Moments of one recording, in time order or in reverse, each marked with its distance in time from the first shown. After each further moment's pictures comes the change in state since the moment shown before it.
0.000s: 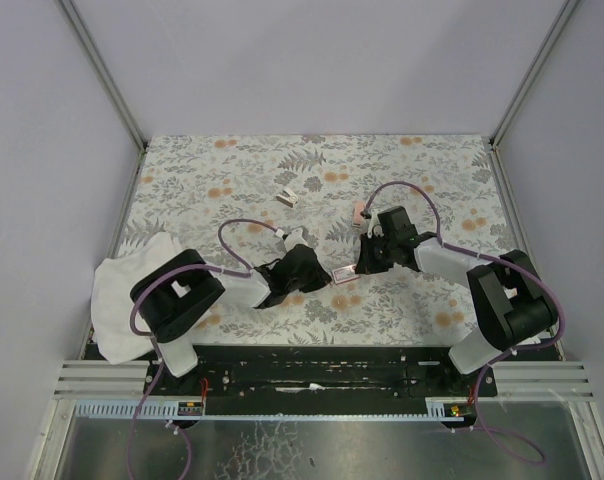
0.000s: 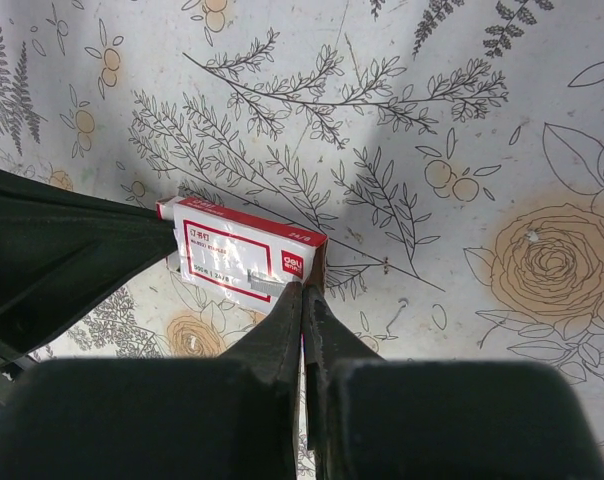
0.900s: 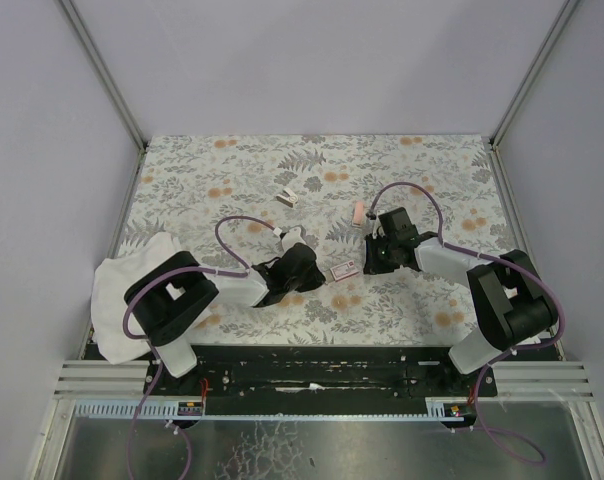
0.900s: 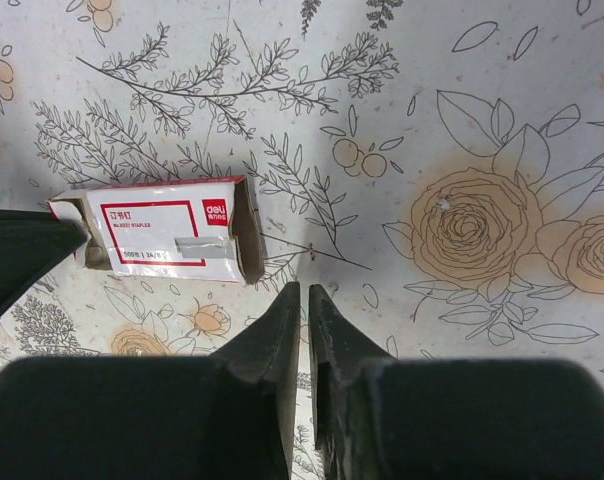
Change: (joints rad) left arm -0.002 -0.039 0.010 -0.104 -0.042 0.049; right arm -0.002 0.001 0.000 -0.044 0.119 0.014
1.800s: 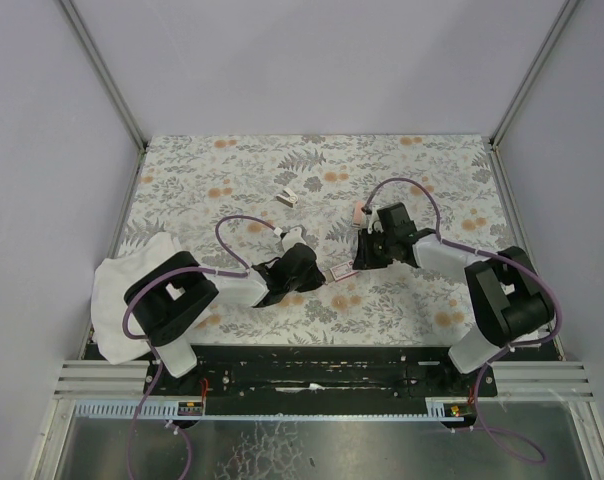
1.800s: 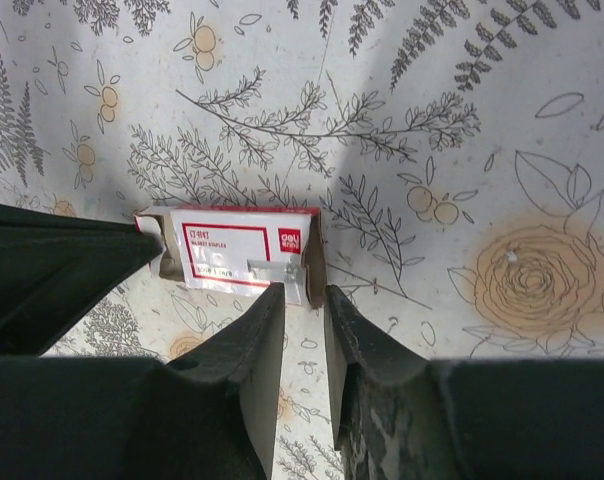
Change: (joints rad) left arm 0.000 -0.001 0.000 0.000 0.000 0.014; right arm 0.000 0.012 0.026 0.044 -0.103 0.017
